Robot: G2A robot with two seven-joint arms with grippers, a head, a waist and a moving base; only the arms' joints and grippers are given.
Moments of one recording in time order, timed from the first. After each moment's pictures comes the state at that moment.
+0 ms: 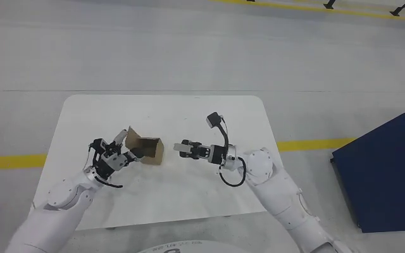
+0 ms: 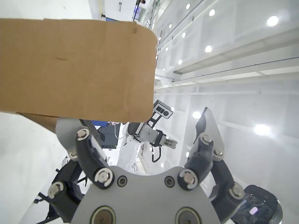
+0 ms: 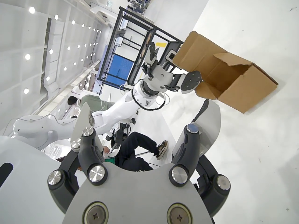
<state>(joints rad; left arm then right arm) 1.48 -1.06 -1.07 -1.42 -0.87 -0.28 -0.61 -1.54 -1.01 1.24 -1.81 0.20 -0.27 0.78</state>
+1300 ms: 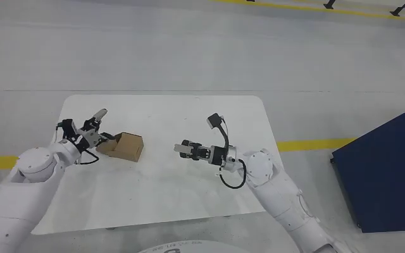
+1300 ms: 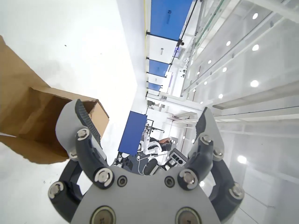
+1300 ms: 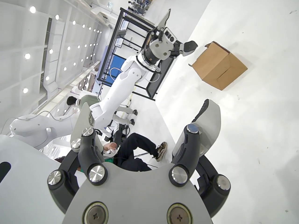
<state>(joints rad) 1.25 -1.06 -1.16 -1.26 -0.57 0.12 -0.56 -1.56 -1.01 1.25 -1.82 0.18 -0.30 0.77</state>
